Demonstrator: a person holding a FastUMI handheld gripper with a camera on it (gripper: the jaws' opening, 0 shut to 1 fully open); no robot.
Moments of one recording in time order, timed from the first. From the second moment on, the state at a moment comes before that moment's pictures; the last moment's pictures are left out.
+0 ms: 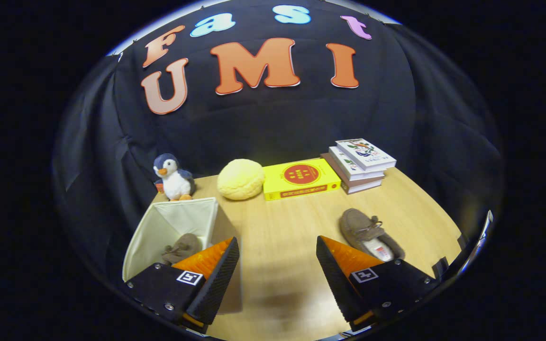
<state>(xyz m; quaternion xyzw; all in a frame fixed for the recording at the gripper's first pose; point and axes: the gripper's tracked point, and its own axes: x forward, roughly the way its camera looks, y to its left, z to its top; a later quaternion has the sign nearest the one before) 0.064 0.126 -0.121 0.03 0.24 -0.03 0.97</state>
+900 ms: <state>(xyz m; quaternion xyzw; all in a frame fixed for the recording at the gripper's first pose) 0.101 -0.083 -0.259 0.02 0.34 -0.04 0.94</state>
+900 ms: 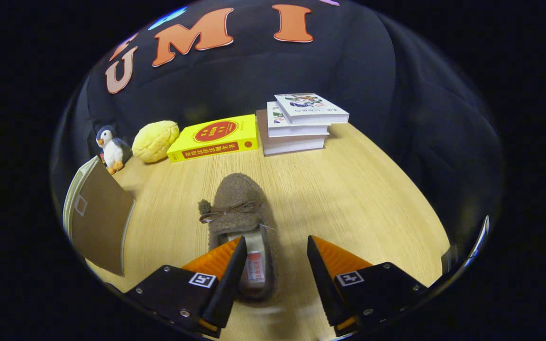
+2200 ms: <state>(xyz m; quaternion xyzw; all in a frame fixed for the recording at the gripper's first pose) 0.087 0.052 -0.161 0.10 0.28 -0.05 0.95</state>
